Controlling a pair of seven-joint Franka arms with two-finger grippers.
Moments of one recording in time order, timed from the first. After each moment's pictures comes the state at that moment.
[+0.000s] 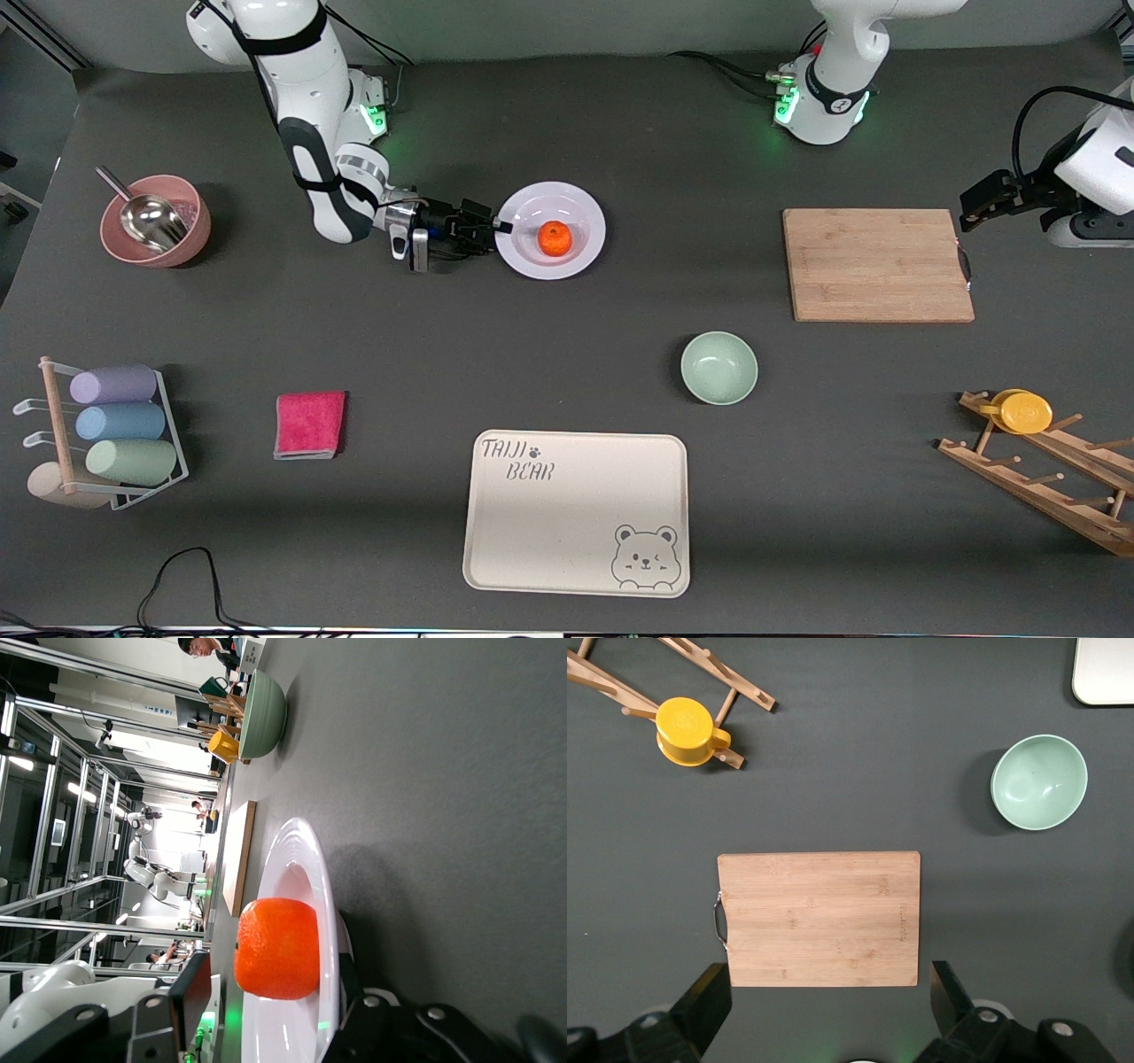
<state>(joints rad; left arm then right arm) -0.06 -0.15 0.04 -1.82 0.02 1.62 0.00 0.78 0.47 -0.24 -2.69 2.32 1.74 -1.69</state>
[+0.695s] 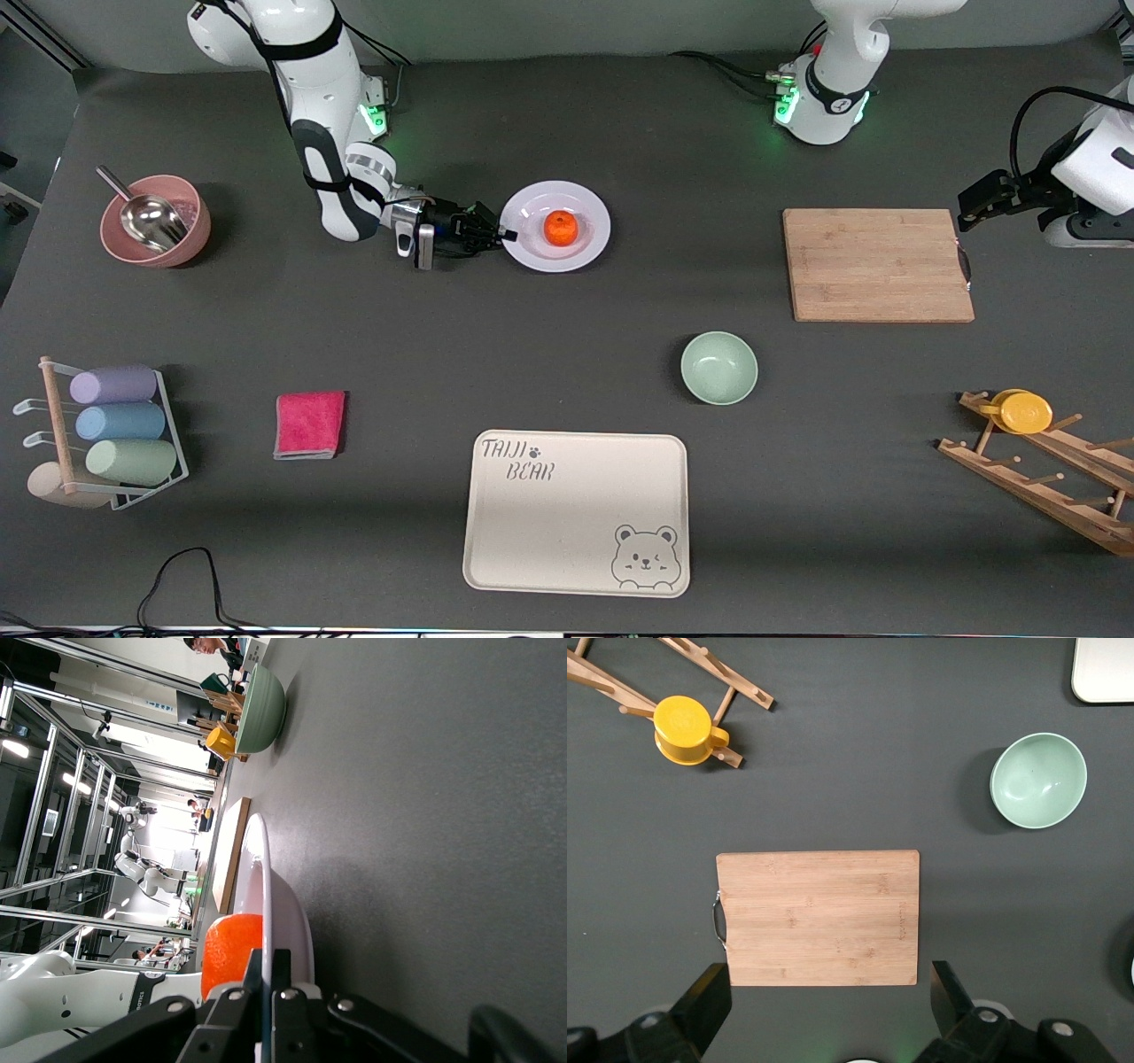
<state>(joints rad) -0.06 -0.15 0.04 -1.82 0.02 1.62 0.00 0.81 0.50 -0.24 -2.69 2.36 1.73 -1.76</state>
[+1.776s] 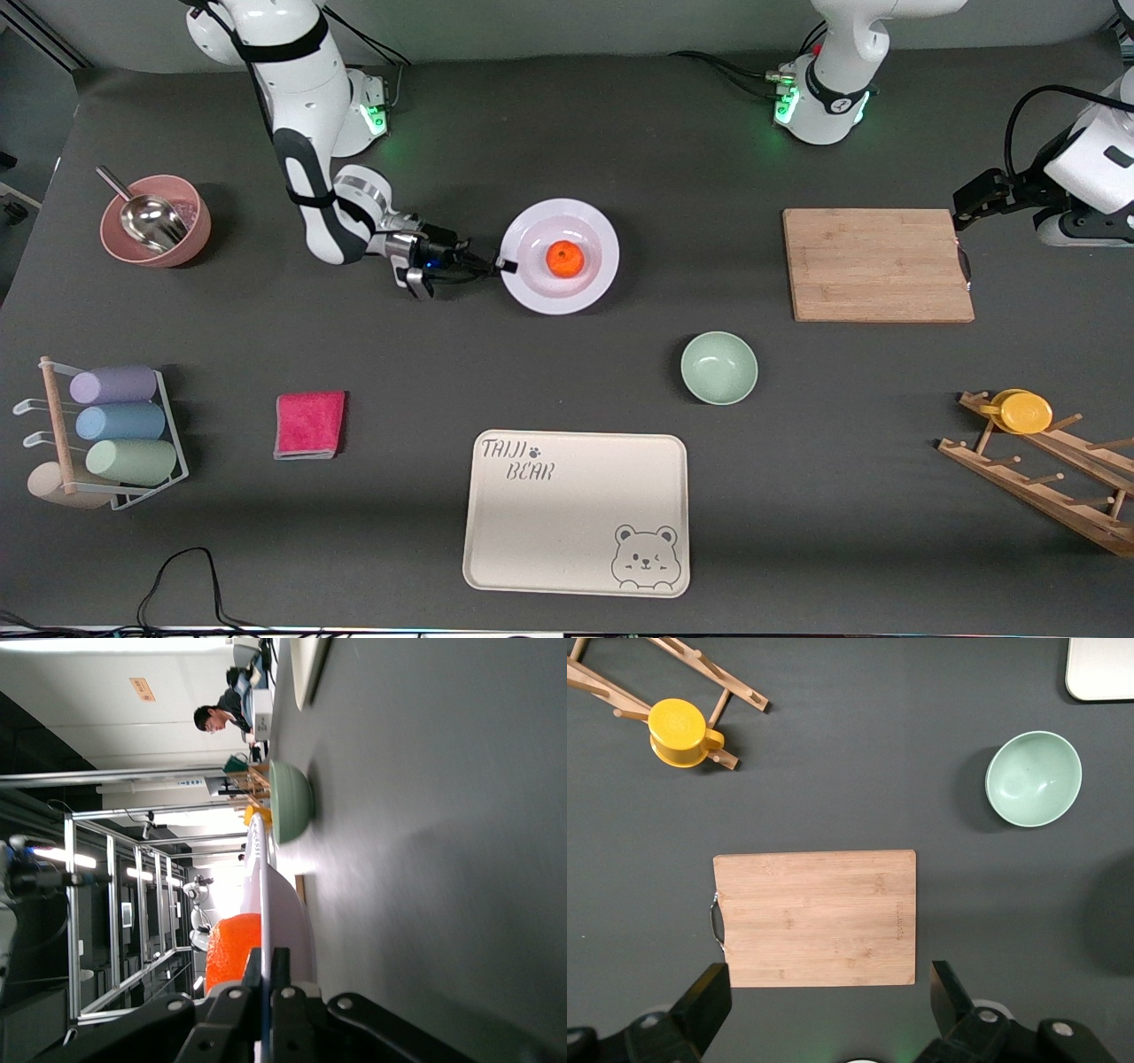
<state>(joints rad) -0.07 -0.15 0.03 -1.82 0.02 1.62 0.00 0.77 0.50 -0.34 -2.52 2.31 1.69 -1.29</state>
